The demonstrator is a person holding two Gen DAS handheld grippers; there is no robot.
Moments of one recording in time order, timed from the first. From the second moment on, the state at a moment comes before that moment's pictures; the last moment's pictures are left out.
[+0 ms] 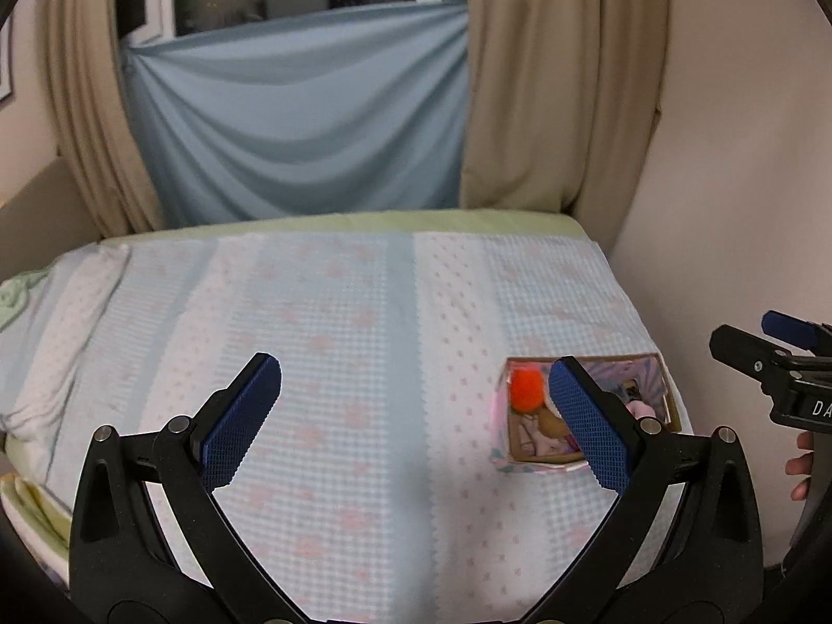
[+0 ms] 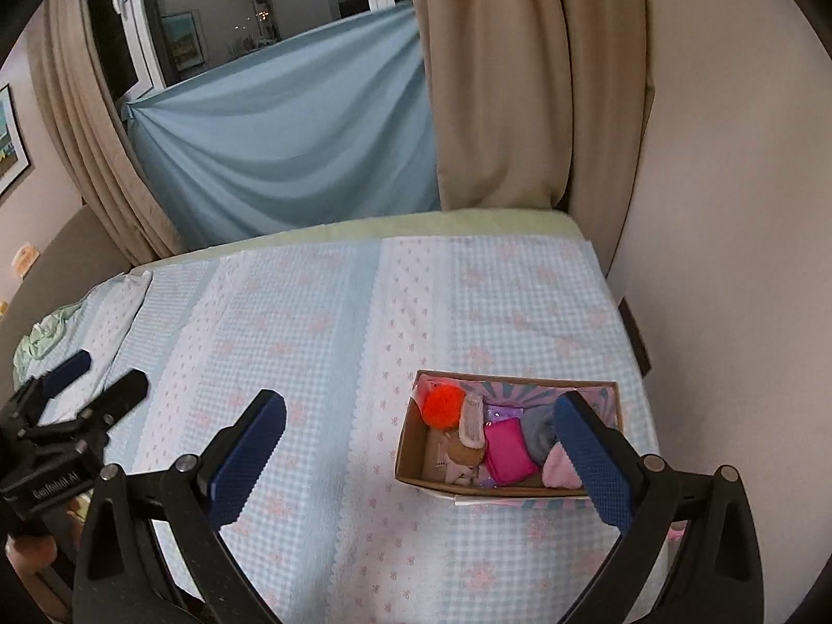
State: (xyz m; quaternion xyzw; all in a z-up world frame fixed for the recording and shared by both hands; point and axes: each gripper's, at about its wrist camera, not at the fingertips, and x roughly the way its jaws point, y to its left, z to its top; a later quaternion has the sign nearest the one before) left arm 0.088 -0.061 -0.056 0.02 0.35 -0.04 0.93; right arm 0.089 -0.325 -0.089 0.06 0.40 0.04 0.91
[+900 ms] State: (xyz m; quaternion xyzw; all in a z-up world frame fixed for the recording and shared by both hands) left arm 0.036 -0.035 -0.020 0.02 0.28 -0.04 0.96; right arm 0.031 -0.295 -0.045 0.03 0.32 -0.03 0.95
